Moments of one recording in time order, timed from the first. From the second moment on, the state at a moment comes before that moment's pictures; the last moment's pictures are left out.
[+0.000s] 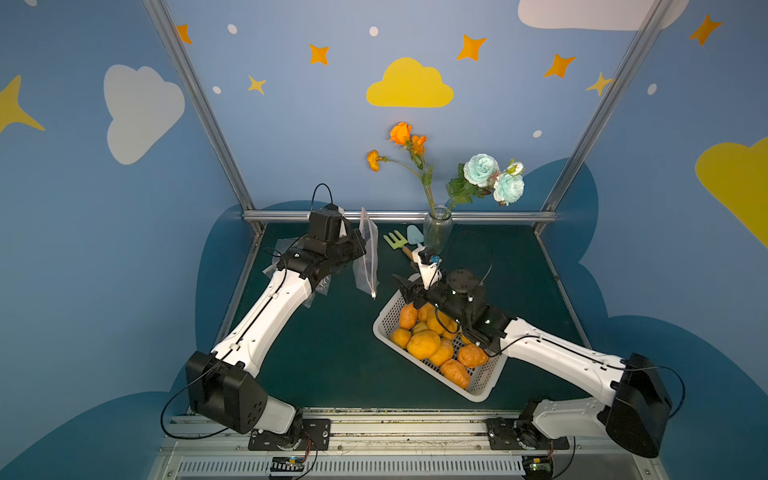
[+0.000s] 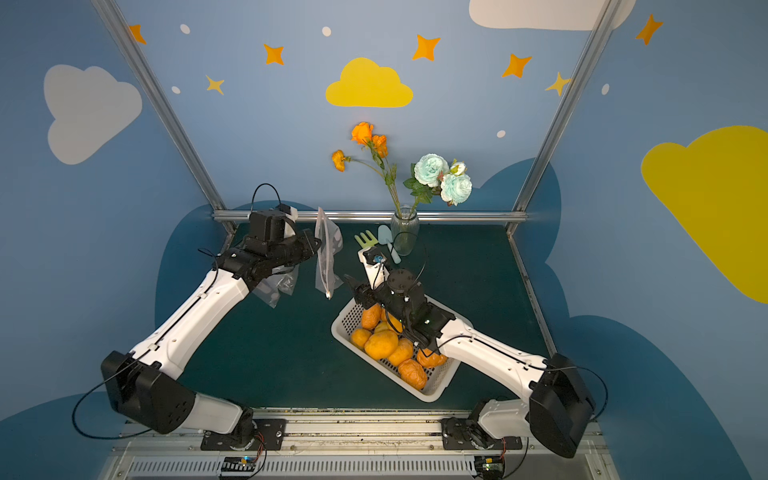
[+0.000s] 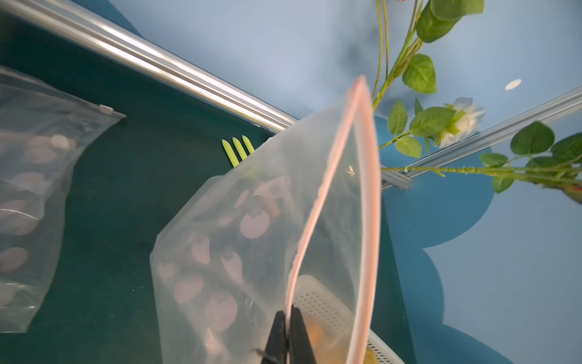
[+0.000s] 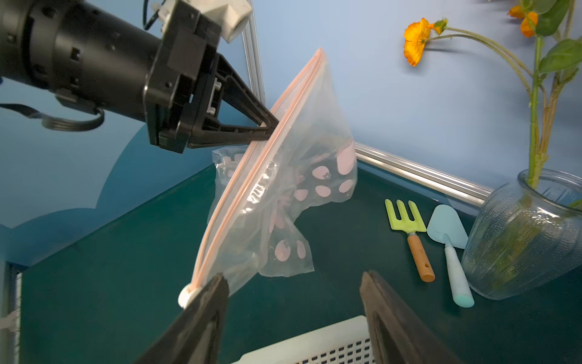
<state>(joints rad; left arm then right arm) -0.38 1.46 1.46 -0.56 0.11 -0.64 0.87 1.28 0.95 0.20 0.07 0.10</state>
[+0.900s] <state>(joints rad) -0.54 1.45 1.39 -0.69 -0.14 -0.50 0.80 1.76 1.50 -0.29 -0.08 0.27</state>
